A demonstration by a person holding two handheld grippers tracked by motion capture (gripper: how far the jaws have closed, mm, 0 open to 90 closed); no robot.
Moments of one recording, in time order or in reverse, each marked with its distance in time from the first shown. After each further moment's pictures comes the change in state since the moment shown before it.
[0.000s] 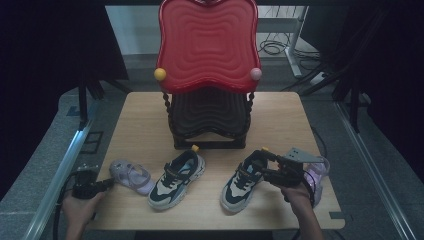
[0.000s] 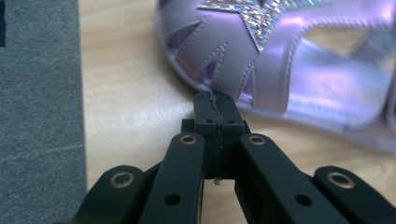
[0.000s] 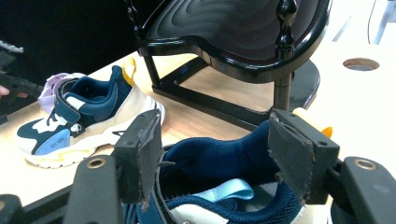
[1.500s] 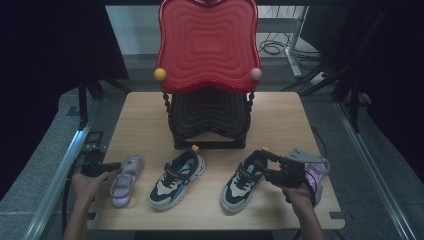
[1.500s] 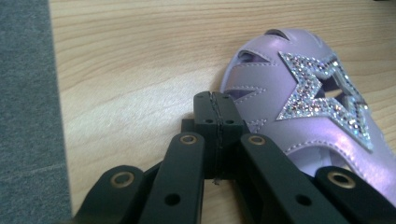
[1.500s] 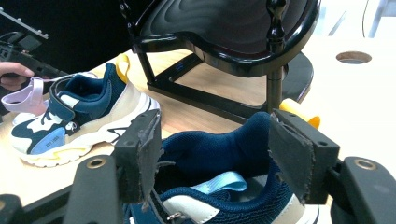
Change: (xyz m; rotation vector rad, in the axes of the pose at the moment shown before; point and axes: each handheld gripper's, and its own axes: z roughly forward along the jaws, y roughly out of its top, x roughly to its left) left arm 0.007 0.055 0.029 0.044 -0.077 0.032; right arm -0.003 -0.002 -0.003 0.012 -0.016 0.017
